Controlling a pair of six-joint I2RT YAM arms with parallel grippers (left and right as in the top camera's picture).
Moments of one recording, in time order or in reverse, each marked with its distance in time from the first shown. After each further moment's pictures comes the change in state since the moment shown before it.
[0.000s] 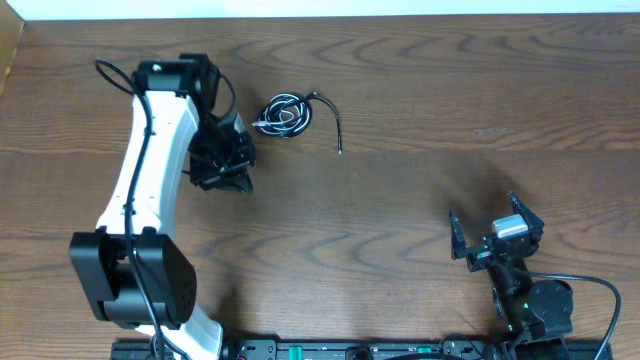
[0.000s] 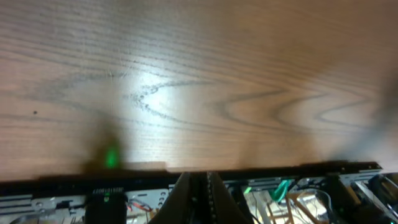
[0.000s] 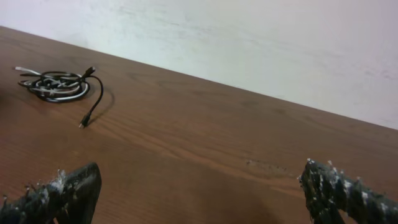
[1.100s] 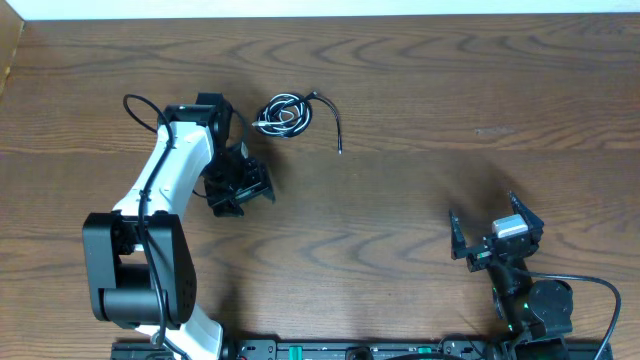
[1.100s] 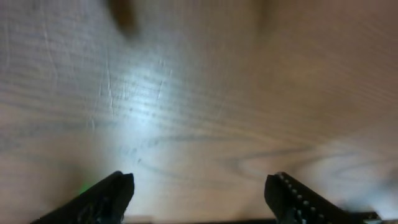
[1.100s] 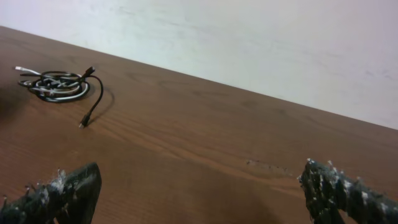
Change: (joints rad) left arm 0.000 0.000 -0.336 0.385 0.008 -0.141; right arm 0.000 0.000 0.000 0.000 0.000 0.000
